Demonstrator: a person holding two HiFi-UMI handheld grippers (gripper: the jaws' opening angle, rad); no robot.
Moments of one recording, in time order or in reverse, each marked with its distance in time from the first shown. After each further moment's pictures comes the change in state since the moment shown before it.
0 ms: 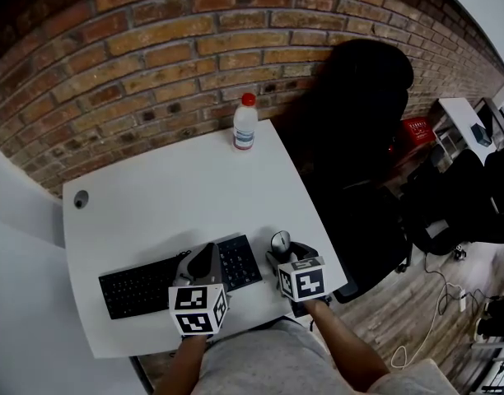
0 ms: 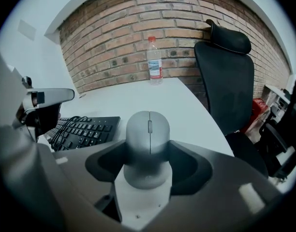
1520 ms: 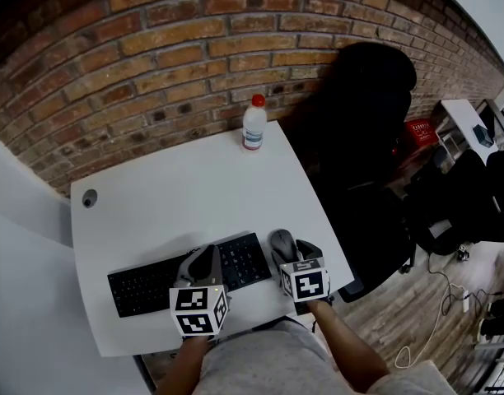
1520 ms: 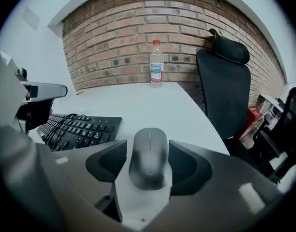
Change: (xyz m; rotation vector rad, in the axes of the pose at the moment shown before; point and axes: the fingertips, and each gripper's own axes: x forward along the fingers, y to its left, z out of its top) left arm -0.021 0.019 -0.002 0.000 0.001 0.009; right arm 0.001 0.011 0.003 -0.053 -0.044 -0.071
